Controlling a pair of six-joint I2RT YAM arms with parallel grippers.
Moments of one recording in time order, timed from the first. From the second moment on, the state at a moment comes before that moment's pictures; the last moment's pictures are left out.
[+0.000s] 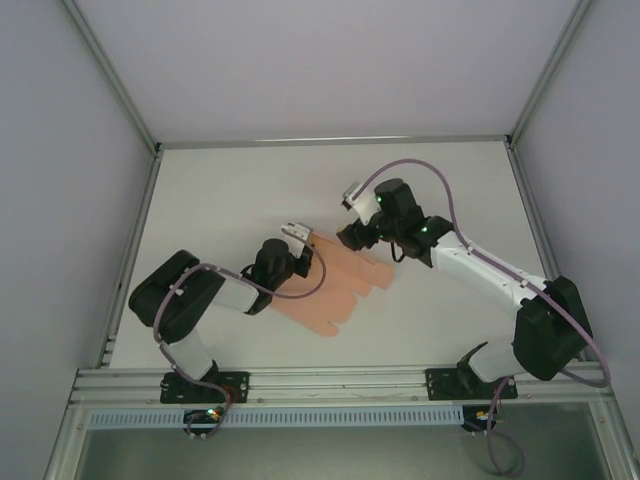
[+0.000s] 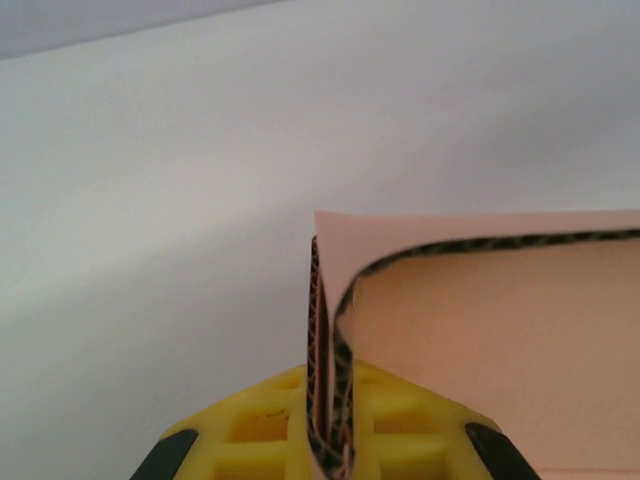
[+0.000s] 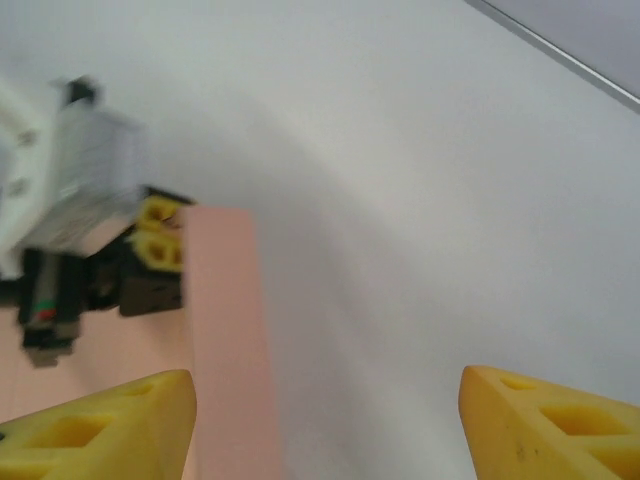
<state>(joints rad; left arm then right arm) -0.70 1.74 0.49 0.91 -0.04 -0.09 0.52 1.44 1.08 -0.29 -0.14 -0.18</state>
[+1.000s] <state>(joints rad) -0.70 1.80 0.49 0.98 0.03 -0.03 0.56 1.85 1.33 -0.36 -0.26 -0.05</state>
